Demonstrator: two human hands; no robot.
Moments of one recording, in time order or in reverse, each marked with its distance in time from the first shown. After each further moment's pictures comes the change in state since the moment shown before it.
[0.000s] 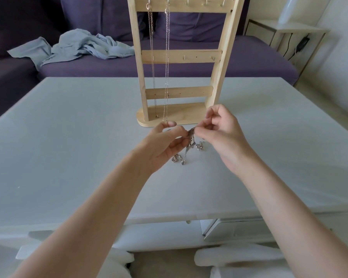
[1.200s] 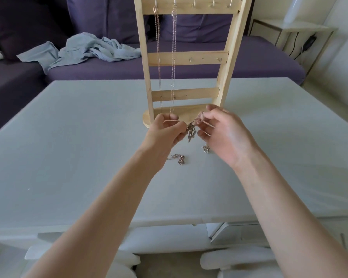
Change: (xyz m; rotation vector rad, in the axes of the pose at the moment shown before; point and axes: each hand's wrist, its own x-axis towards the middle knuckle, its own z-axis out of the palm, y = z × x) left_hand 0.006 0.004 -0.004 0.217 0.067 0.278; right_hand 0.016 -0.007 0.011 0.605 0.002 0.284
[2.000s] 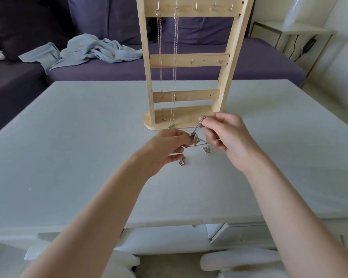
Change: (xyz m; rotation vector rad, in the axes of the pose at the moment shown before) left_hand -0.010 0.004 -0.009 0.317 -0.188 -0.243; right_hand -0.009 -0.004 -0.005 -0.577 0.013 -0.118
